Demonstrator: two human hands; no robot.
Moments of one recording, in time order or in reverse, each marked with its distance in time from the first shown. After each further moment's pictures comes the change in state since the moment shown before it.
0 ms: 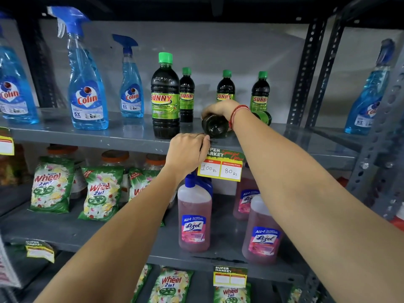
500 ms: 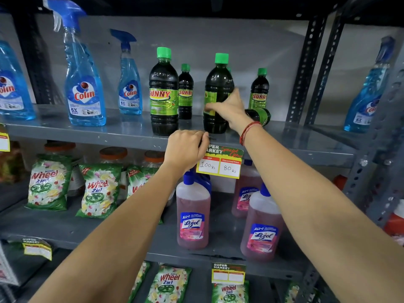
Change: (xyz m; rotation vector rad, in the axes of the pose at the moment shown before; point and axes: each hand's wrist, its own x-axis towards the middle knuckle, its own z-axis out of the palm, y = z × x) left_hand -0.001 -0.001 0.004 -0.020 0.021 -0.023; right_hand 0.019 0.029 0.010 0.395 0.405 -0.317
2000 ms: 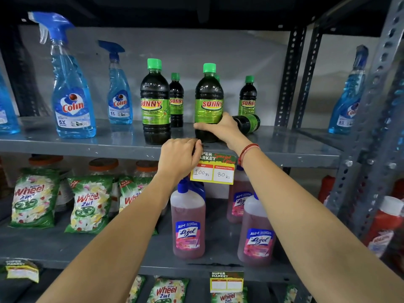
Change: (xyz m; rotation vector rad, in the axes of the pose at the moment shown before) left_hand 0.001 0.001 -0.001 -0.016 0.000 0.009; right_hand -0.010 0.033 -0.006 -0.049 -0.146 -0.006
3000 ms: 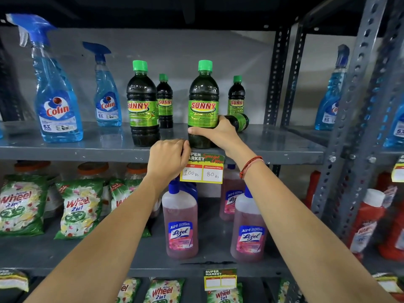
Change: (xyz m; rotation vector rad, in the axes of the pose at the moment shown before) left_hand 0.000 0.001 -0.002 0.010 -0.001 0.023; right_hand -0.047 -0.007 -0.024 0.048 0.008 -0.016
